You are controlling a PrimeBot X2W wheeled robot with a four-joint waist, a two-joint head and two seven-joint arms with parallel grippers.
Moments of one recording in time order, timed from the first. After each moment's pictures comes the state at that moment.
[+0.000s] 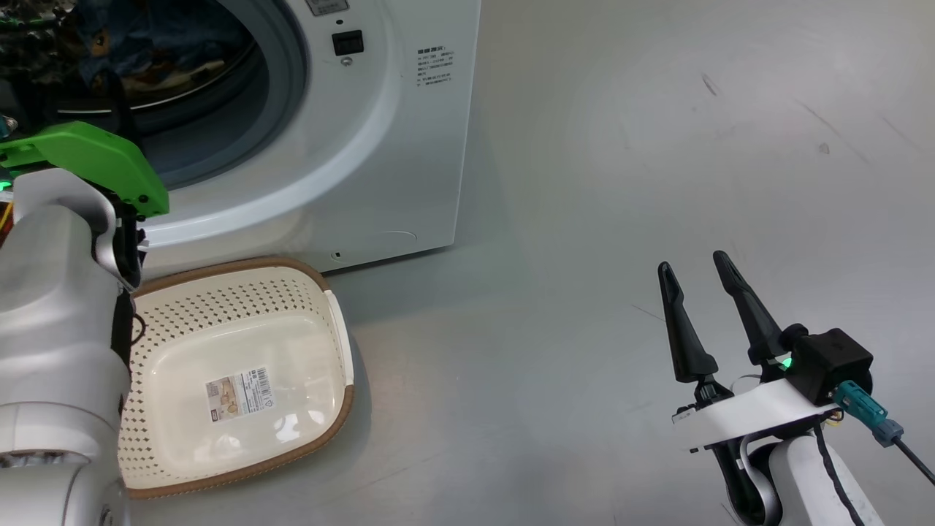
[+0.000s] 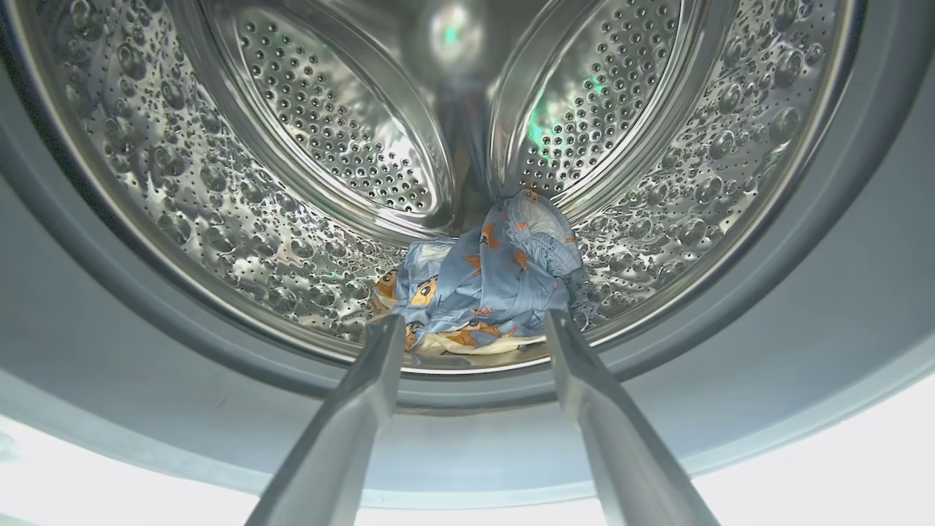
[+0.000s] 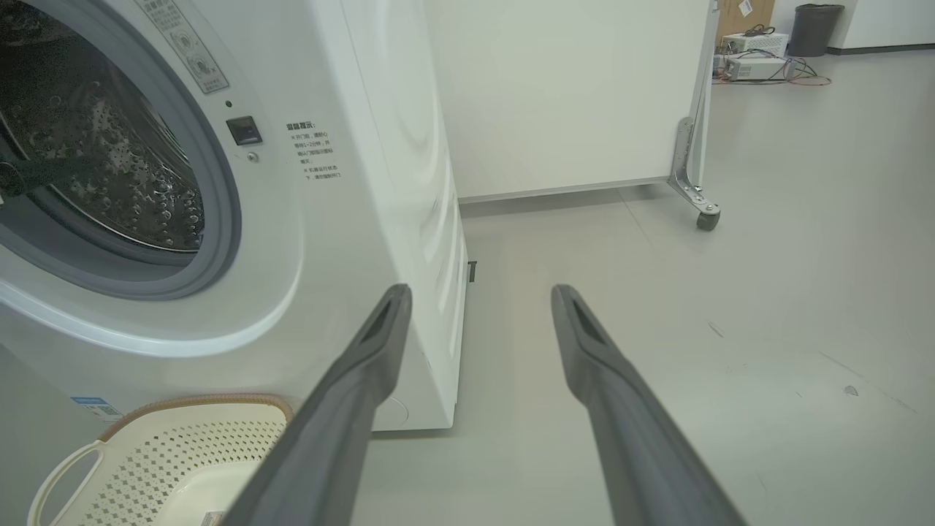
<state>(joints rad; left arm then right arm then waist) -1.02 0.15 -0.03 1.19 -0.28 -0.07 -0.24 -0.09 -0.05 0.21 0.10 0.26 0.12 -0.26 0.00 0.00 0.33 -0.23</state>
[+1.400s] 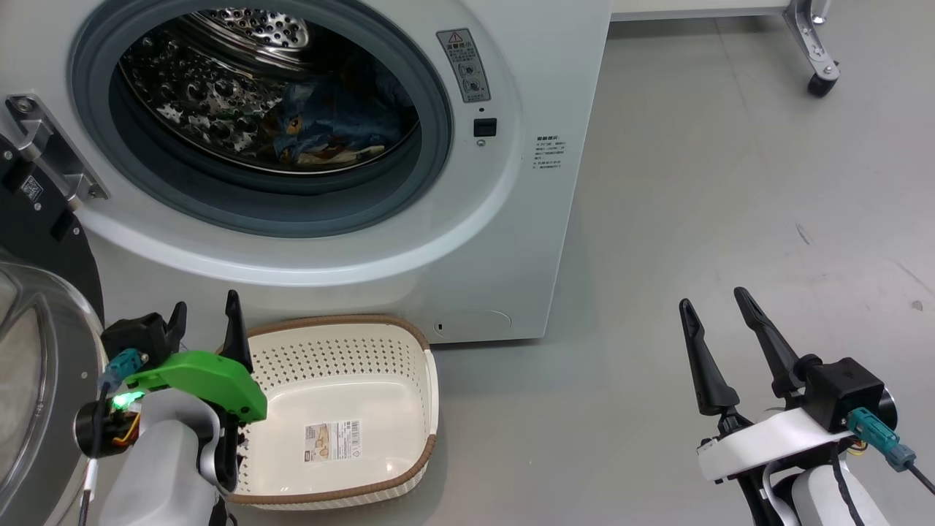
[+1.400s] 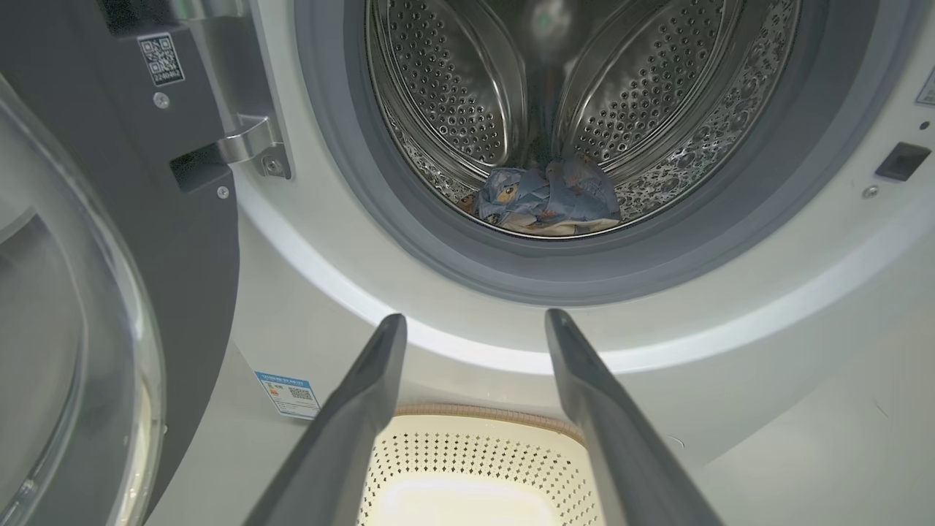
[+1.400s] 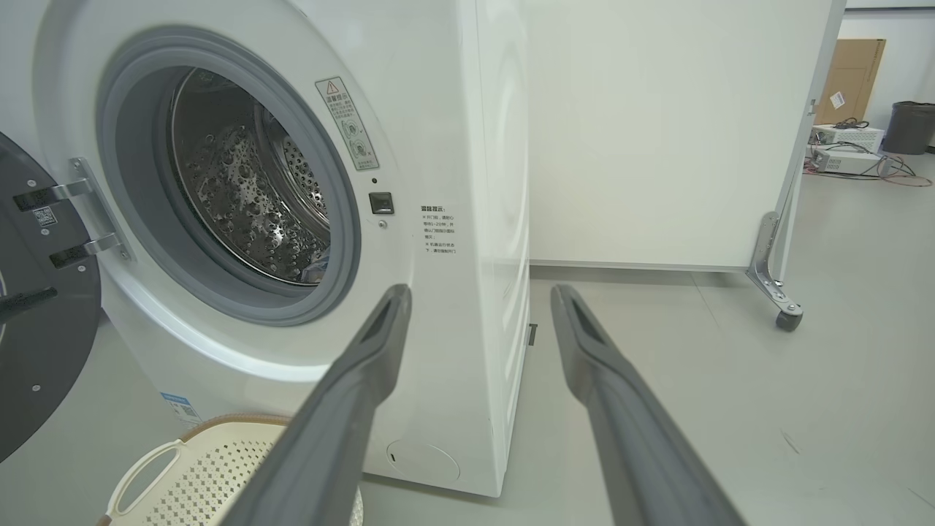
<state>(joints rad) -0.44 0.03 -0.03 0.83 -0.36 -0.12 -0.25 -0.03 -0.11 0.20 0.11 0.24 0.12 -0.26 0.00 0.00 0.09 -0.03</state>
